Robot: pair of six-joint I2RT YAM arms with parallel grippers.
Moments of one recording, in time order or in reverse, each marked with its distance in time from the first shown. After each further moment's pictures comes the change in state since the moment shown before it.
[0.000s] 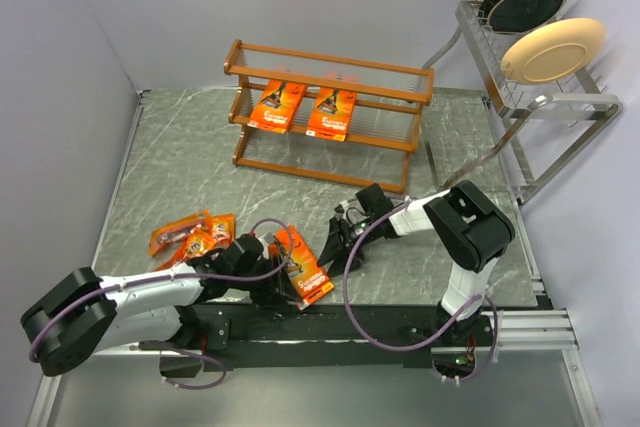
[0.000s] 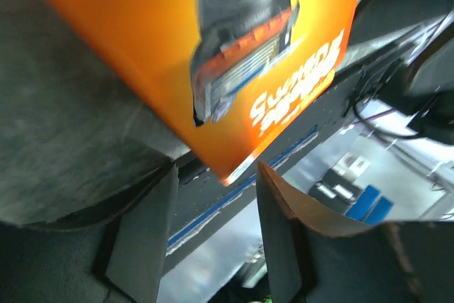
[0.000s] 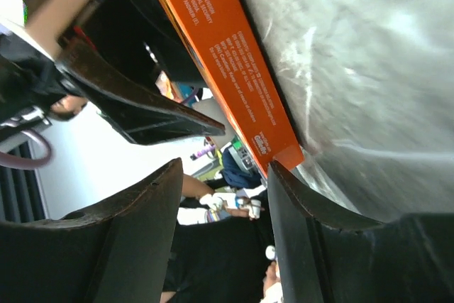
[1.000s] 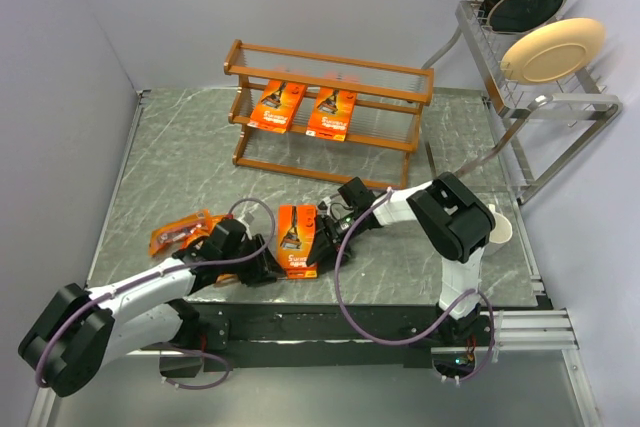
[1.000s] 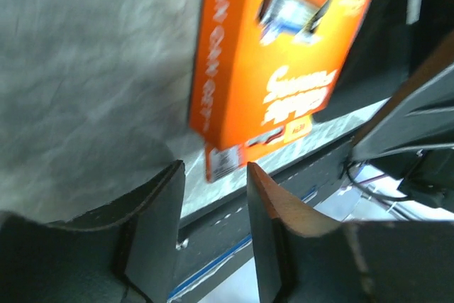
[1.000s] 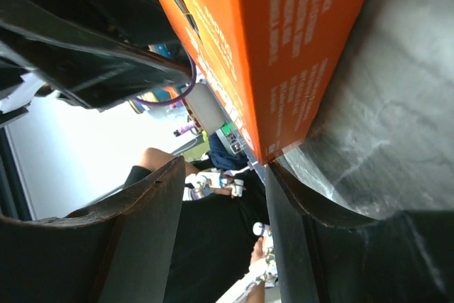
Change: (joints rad) left arm 0.236 -0.061 0.038 -0.091 -0.050 0.148; right arm 0.054 0.116 0.182 -0.137 -0.013 -0.103
